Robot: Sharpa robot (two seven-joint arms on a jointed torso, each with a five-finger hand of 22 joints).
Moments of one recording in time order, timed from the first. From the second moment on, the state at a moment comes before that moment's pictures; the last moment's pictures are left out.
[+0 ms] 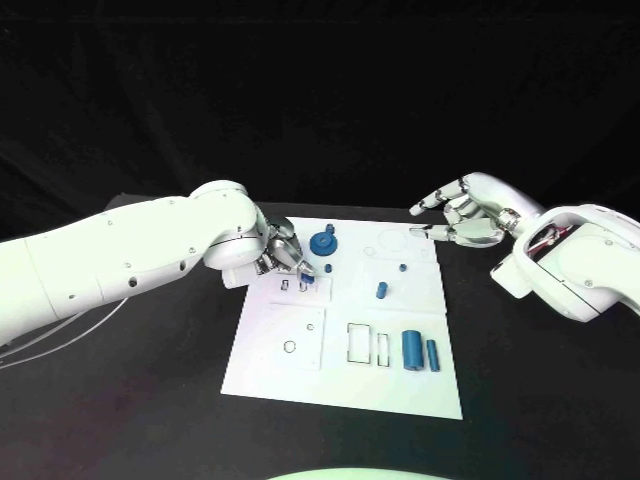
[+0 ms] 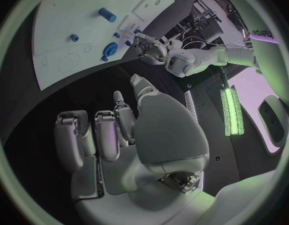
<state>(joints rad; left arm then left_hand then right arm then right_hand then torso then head) 1.32 -0.68 -0.02 1.40 -0.89 0.17 -0.65 1.20 -0.19 0.62 0.22 0.34 0.92 0.06 0.59 0.58 1.28 -0.02 1.09 0.94 1.47 -0.07 1.42 1.31 0.07 1.45 0.03 1.46 1.31 1.36 -0.98 -0.11 1.69 -1.02 -0.39 -0.02 1.36 -0.10 0.11 0.16 0.31 0.96 0.15 0.12 0.09 1.40 0.07 1.33 1.31 1.46 0.00 1.48 1.31 0.01 1.47 0.11 1.52 1.31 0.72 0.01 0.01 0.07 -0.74</state>
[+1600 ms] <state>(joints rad) 1.22 -0.72 -0.02 1.49 -1.17 -0.01 -0.64 1.15 -0.23 0.66 0.19 0.39 0.95 0.05 0.61 0.61 1.32 -0.03 1.14 0.99 1.47 -0.08 1.42 1.31 0.07 1.46 0.02 1.47 1.31 1.36 -0.99 -0.11 1.70 -1.03 -0.40 -0.01 1.36 -0.10 0.11 0.16 0.32 0.96 0.15 0.13 0.09 1.40 0.07 1.33 1.31 1.46 0.00 1.48 1.31 0.01 1.47 0.11 1.51 1.31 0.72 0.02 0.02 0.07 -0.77</state>
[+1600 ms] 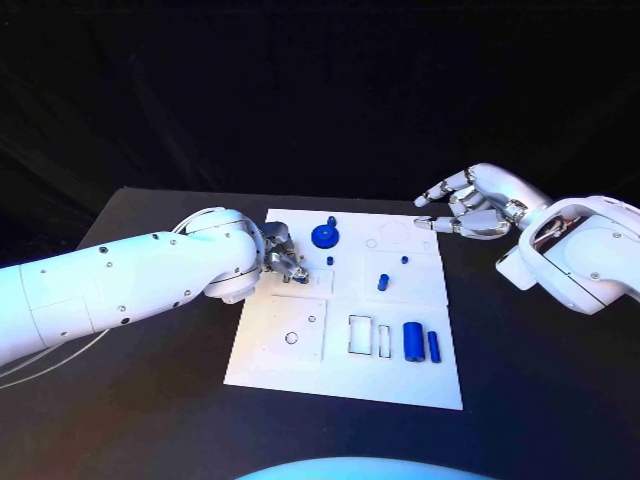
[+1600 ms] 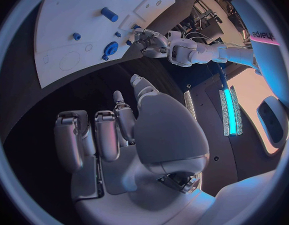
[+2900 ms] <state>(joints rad) 1.23 -0.71 -0.02 1.49 -1.20 0.01 -0.64 1.15 -0.22 0.67 0.19 0.39 0.95 0.06 0.61 0.61 1.33 -0.03 1.14 1.00 1.47 -0.08 1.42 1.31 0.05 1.46 0.02 1.47 1.31 1.36 -0.99 -0.11 1.70 -1.04 -0.40 -0.01 1.36 -0.10 0.11 0.16 0.32 0.96 0.15 0.13 0.09 1.40 0.07 1.33 1.31 1.46 0.00 1.48 1.31 0.01 1.46 0.11 1.51 1.31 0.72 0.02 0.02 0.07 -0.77</state>
